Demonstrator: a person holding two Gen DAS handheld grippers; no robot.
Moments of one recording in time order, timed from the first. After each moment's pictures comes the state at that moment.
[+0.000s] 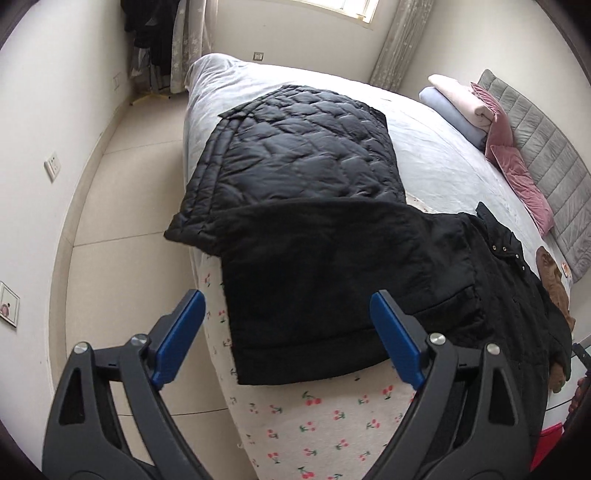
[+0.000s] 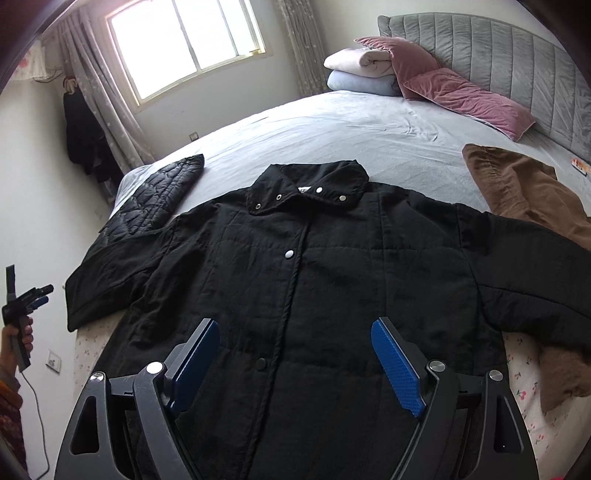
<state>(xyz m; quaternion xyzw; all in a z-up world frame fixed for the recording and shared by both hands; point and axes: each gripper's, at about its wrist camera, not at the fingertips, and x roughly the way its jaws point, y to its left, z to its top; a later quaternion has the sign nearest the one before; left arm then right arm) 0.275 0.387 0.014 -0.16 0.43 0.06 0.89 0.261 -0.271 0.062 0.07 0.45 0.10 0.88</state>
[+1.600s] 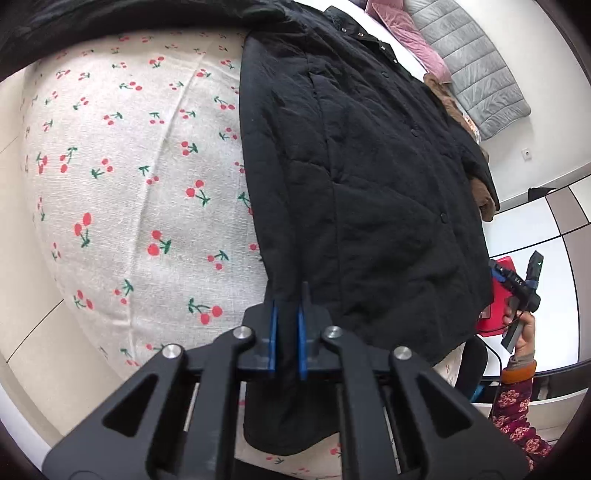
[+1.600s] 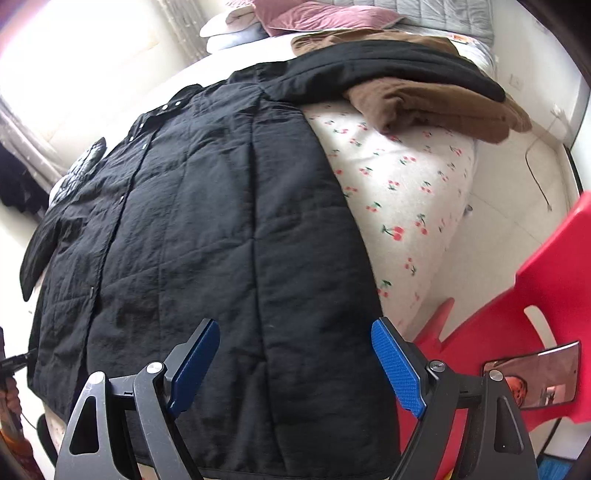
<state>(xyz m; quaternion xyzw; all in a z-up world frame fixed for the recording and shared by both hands) 0.103 0.192 -0.063 -0.14 0.58 -0.22 0.77 0.015 -0.434 -0.044 0.18 0.53 -0.06 0.83</state>
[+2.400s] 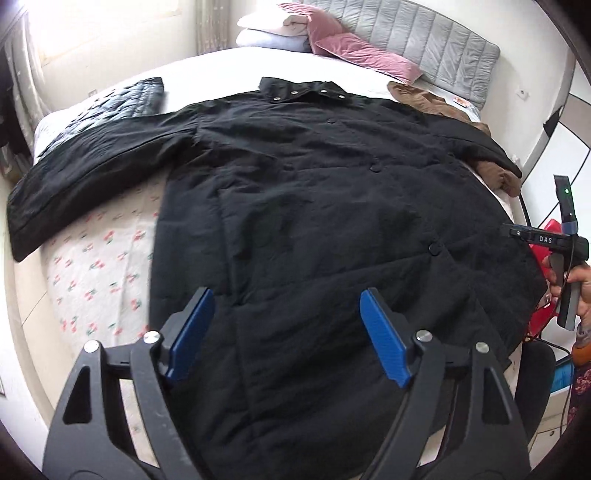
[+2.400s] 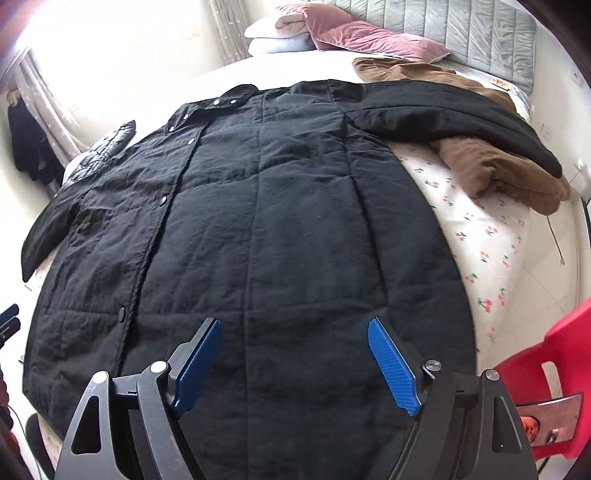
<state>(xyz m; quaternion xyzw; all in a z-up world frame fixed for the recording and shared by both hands) 0.105 0.058 -0.002 0.05 0.44 -0.20 0.87 0.086 -0.353 -0.027 0.10 0.51 -0.02 0.85</state>
